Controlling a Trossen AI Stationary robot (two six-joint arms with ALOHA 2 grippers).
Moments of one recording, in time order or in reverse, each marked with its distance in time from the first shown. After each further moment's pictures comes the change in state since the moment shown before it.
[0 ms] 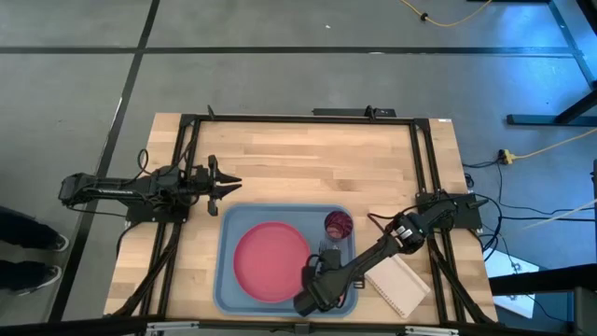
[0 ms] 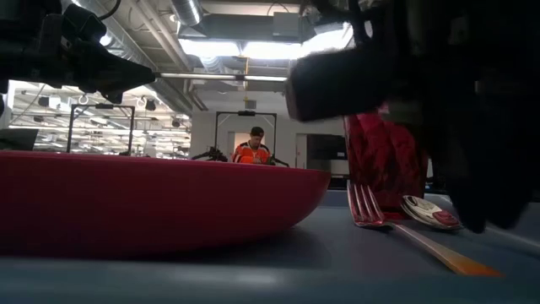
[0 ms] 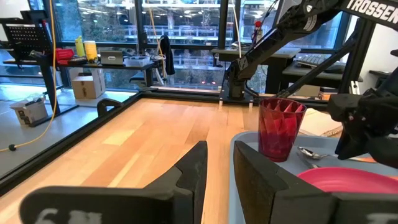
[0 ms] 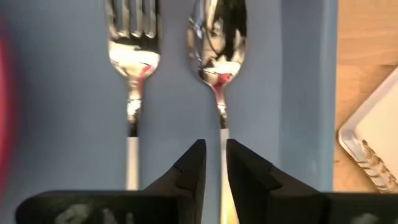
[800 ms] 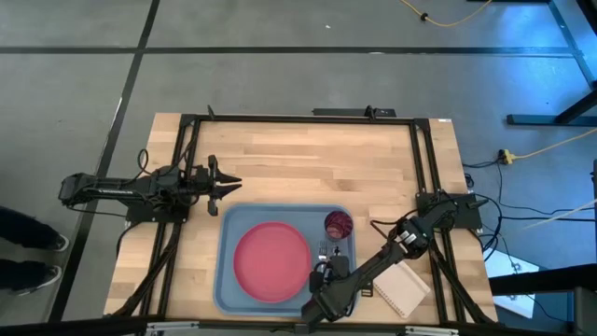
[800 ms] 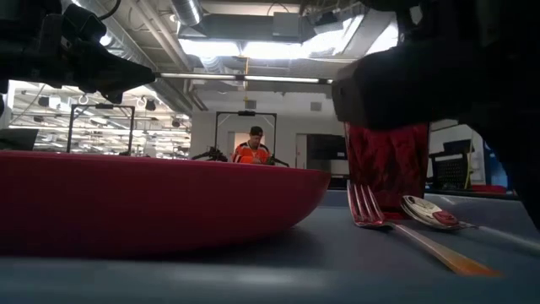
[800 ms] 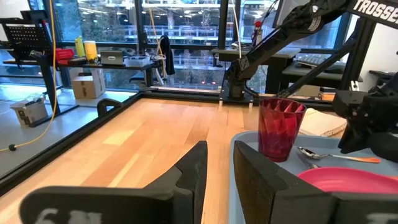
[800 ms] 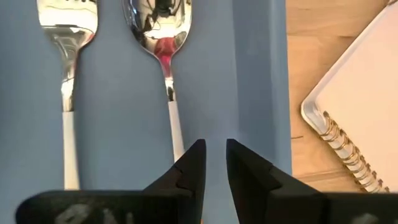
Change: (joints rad) left arm 0.000 0.000 0.000 0.000 0.000 0.000; right arm 0.053 -0.002 -0.015 -0.036 -0.033 0.089
